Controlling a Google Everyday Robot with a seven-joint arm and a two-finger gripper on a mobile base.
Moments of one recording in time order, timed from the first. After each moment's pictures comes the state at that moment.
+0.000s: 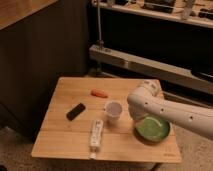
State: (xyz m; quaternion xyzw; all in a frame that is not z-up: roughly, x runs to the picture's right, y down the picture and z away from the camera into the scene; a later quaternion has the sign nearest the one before) arm 0.162 0.151 0.761 -0.26 -0.05 -0.13 0.95
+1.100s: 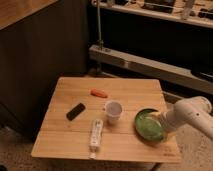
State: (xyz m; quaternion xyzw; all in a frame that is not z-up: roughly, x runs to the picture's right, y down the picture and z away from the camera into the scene) arm 0.276 0.205 0.734 -0.22 -0.14 -0.17 0.95
